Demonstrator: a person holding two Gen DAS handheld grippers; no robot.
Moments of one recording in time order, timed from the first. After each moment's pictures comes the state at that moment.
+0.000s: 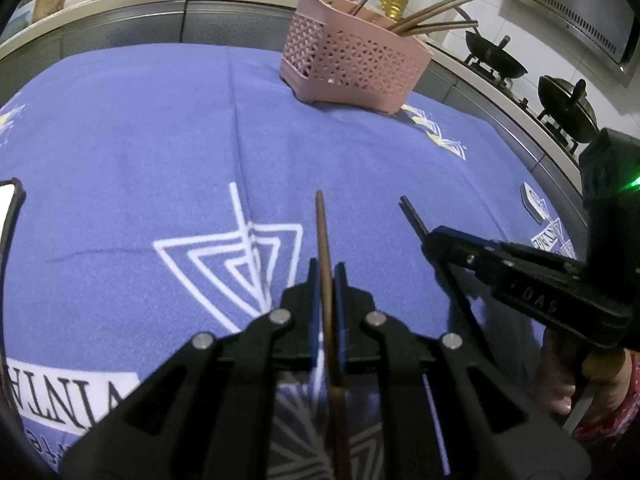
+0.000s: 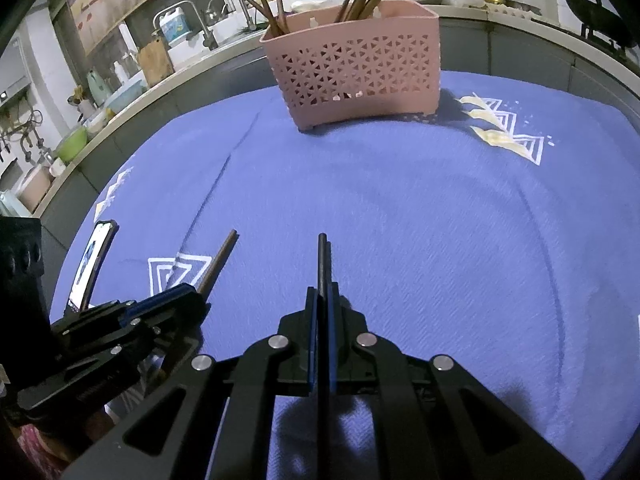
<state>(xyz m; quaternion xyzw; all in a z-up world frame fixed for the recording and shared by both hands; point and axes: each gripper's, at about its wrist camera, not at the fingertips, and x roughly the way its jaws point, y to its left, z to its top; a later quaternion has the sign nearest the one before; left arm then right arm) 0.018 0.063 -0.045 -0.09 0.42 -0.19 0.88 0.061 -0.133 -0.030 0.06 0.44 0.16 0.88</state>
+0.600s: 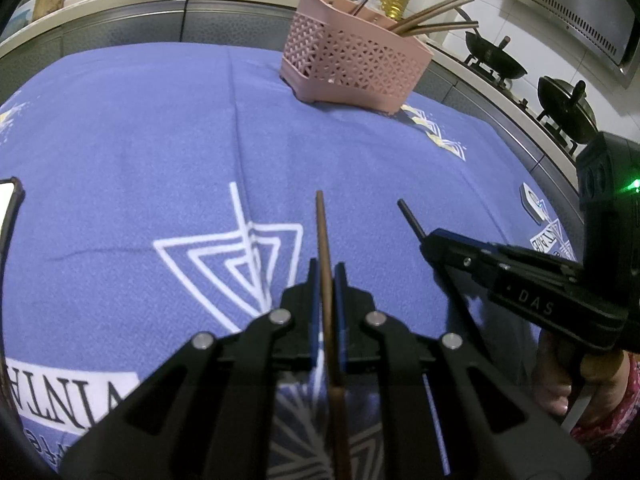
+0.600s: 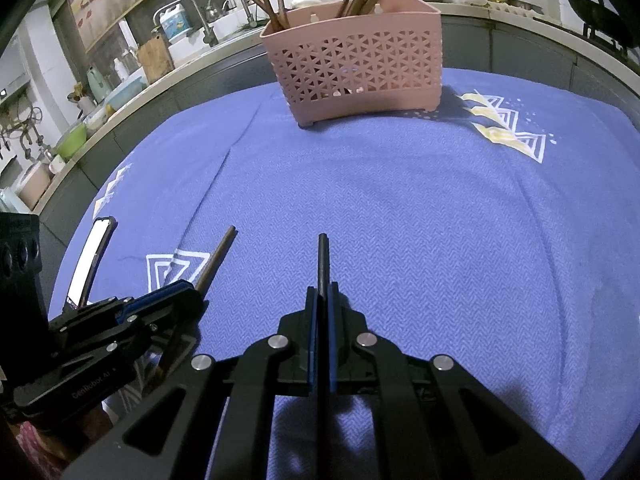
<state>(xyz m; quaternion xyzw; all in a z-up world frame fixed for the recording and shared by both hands) 0.018 0.062 -0.045 -0.09 0.42 -0.19 0.88 0.059 -0.131 -0.032 0.06 0.44 0.16 0.88</state>
